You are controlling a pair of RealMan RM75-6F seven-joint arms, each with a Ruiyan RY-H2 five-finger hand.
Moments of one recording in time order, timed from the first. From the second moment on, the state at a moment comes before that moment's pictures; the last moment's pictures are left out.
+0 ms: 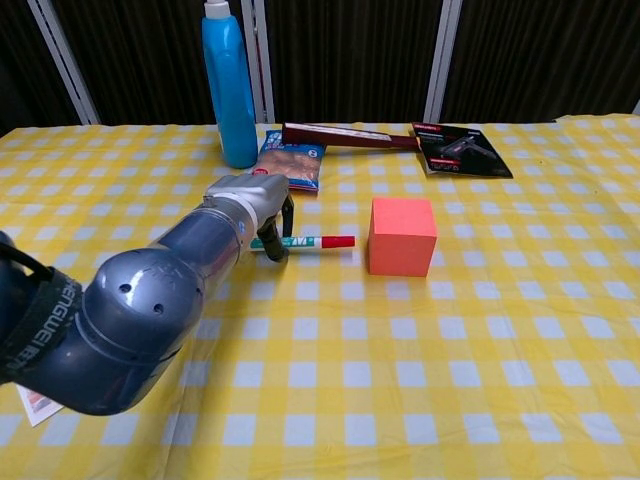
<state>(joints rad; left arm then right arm) -1.06 -2.11 -0.46 -1.05 0.52 1.09 0.93 0.10 -1.05 0.02 -1.69 -1.47 1.36 0.05</state>
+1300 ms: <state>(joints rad) -1.27 -2.26 -0.56 -0.82 0.50 1.00 0.84 0.09 -1.03 0.02 -1.69 -1.46 1.36 0.07</state>
